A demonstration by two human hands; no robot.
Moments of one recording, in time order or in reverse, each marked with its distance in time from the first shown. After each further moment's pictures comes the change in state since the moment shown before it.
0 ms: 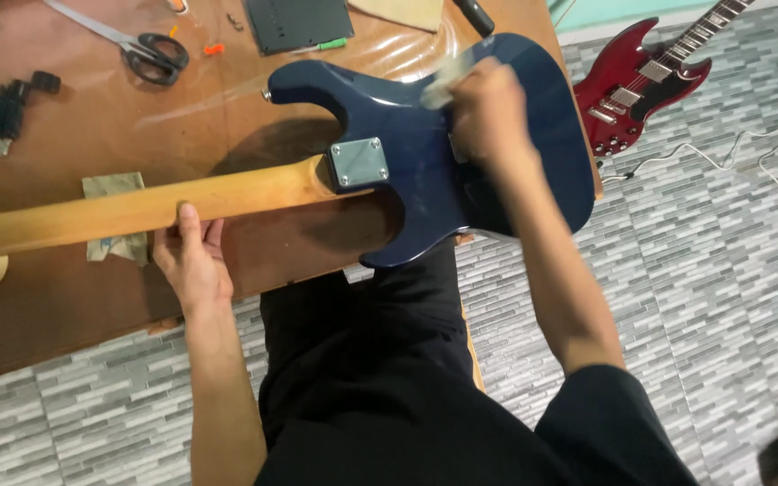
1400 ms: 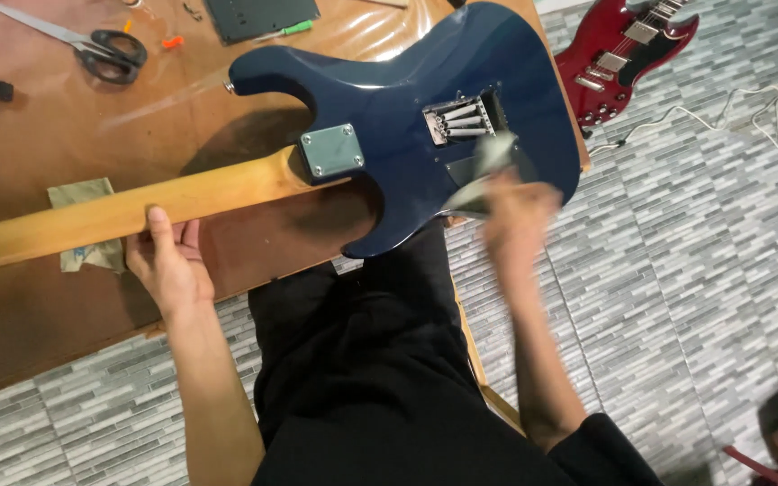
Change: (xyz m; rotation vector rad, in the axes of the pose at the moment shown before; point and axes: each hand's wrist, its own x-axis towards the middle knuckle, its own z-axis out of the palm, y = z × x) left_hand 0.001 -0.002 0.001 -0.046 0.051 -0.041; right_hand -0.186 -0.052 -0.050 0.186 0.209 0.398
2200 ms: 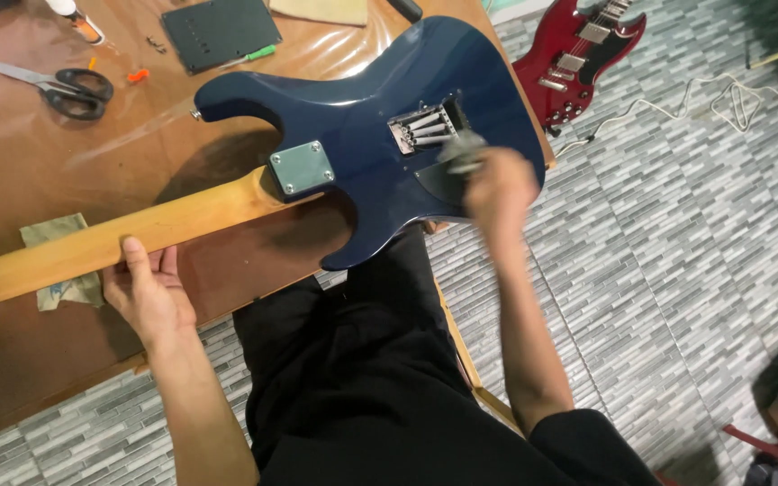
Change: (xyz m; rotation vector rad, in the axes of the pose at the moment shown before) left_hand -0.009 0.018 0.008 0.145 -0.054 -0.061; right_hand 0.053 0.012 0.001 0.167 -0.039 0.230
